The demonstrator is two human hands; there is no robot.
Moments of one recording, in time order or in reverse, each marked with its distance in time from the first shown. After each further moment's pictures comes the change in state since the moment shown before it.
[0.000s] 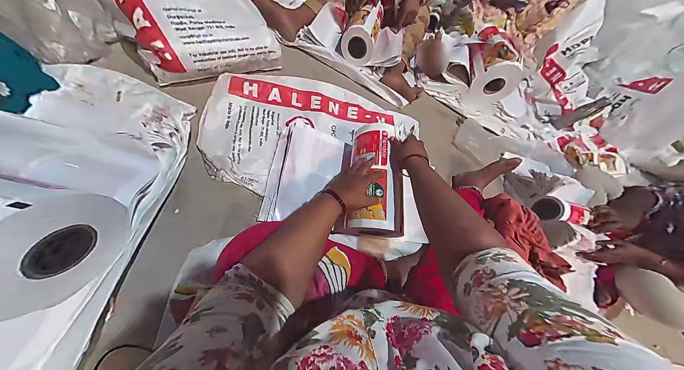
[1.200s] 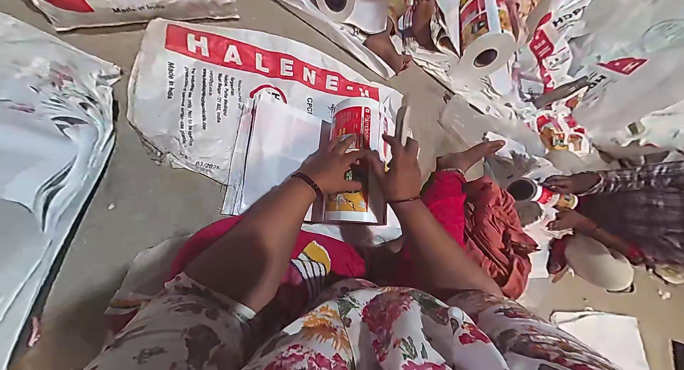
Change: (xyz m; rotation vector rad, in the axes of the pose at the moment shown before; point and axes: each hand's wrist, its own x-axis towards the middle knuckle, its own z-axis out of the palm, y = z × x) left_hand 0.009 -0.008 -0.017 -0.066 -0.086 -0.031; right_hand -0.115 0.042 0.009 0.002 0.359 -0.524
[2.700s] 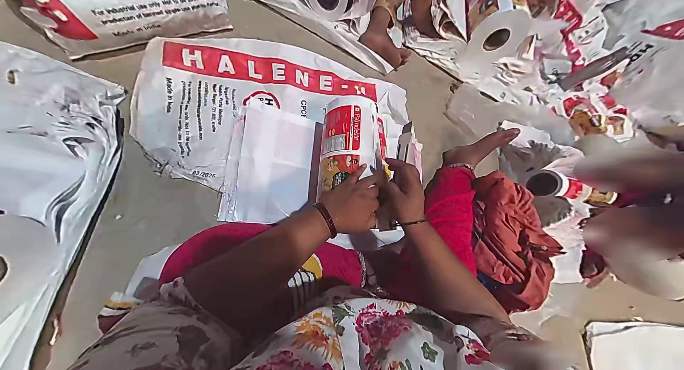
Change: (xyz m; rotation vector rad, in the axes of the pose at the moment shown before) left_hand -0.008 0.080 0.042 0.331 -0.062 0.390; right_hand -0.039 0.057 -0.003 0.539 -0.079 0.099
